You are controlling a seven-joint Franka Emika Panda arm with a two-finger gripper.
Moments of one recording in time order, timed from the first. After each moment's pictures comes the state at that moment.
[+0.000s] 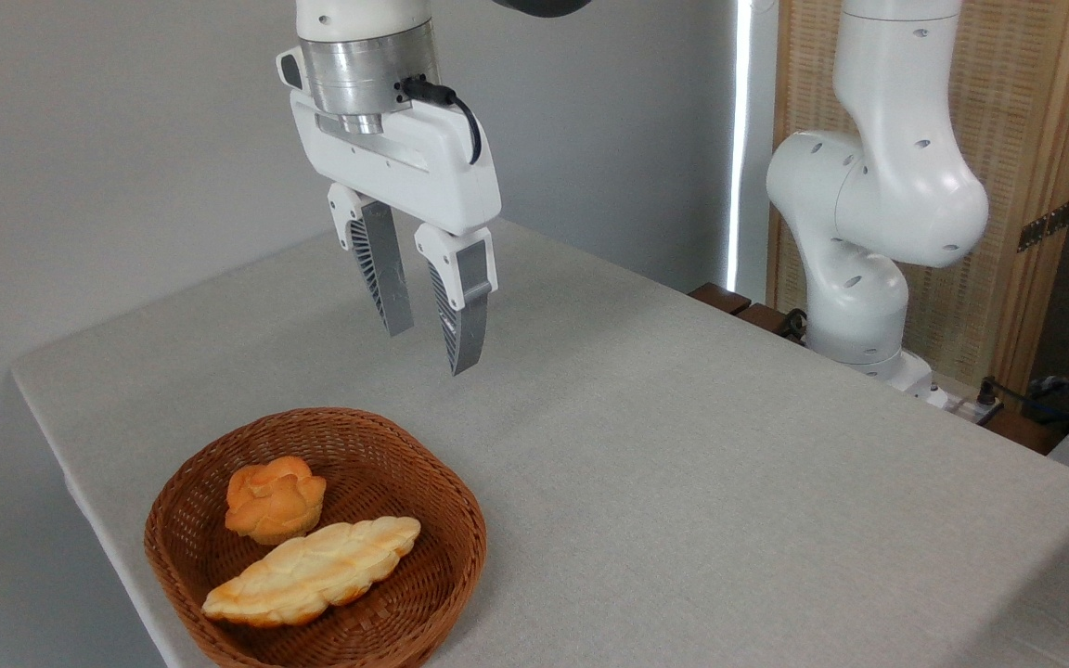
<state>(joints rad) -0.08 -0.08 -0.01 -1.77 -0.02 1.72 0.64</state>
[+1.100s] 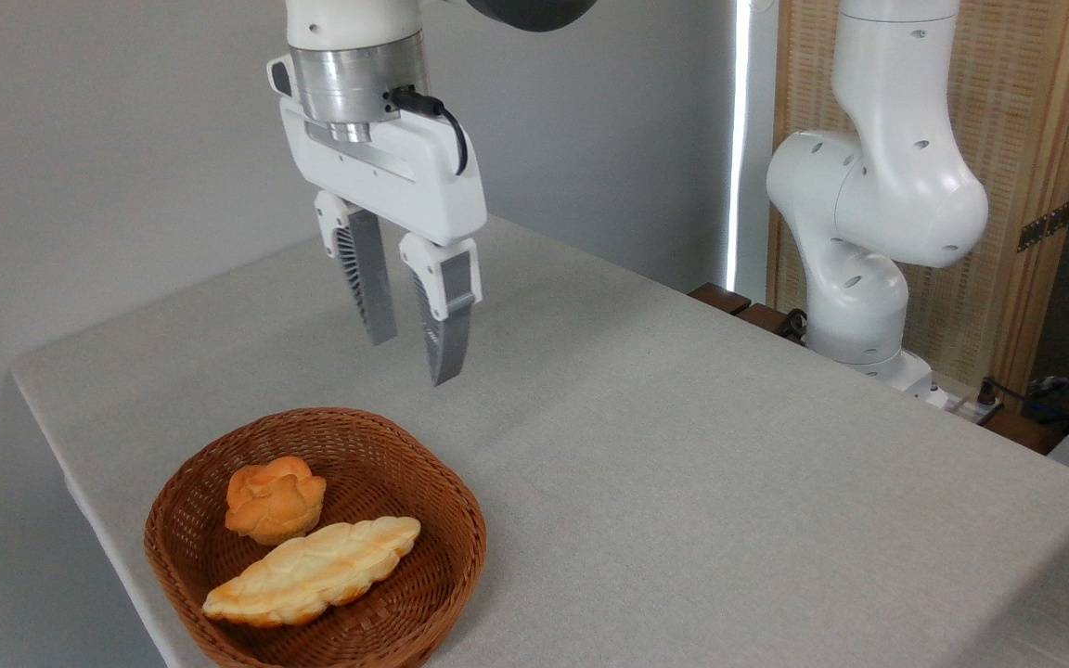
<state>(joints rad) -0.09 -0.06 -0.01 -1.77 -0.02 1.79 0.64</state>
